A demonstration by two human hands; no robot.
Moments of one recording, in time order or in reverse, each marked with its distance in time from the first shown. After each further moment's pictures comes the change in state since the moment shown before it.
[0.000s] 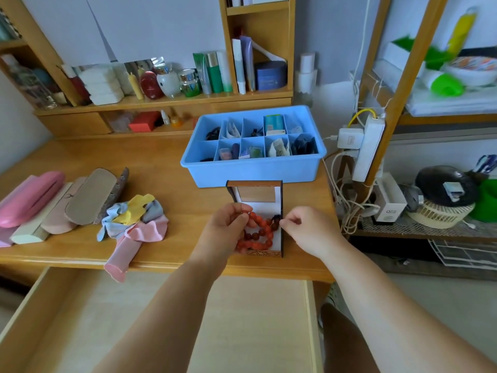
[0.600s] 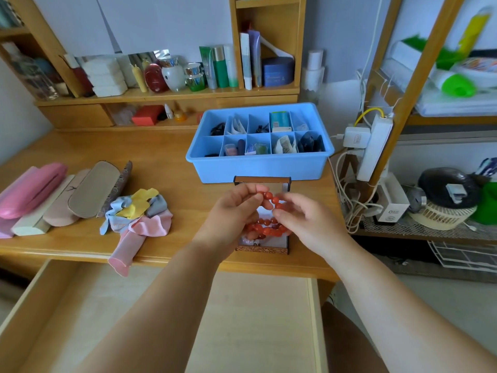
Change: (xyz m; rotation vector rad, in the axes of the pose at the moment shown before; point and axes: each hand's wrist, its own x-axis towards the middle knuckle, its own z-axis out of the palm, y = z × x) left_hand 0.011 0.015 -0.007 -0.245 -0.245 0.121; right_hand -0.010 -0.017 -0.001 0.366 -0.002 -0.154
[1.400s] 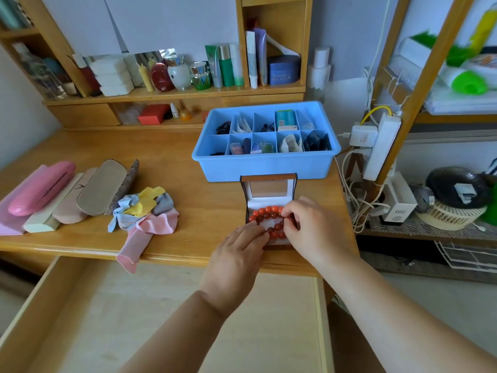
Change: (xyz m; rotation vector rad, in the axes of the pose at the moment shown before) left_hand -0.048 -0.062 -0.009 1.330 0.165 0.694; right_hand -0.003 0.008 0.015 -0.622 0.237 -0.243
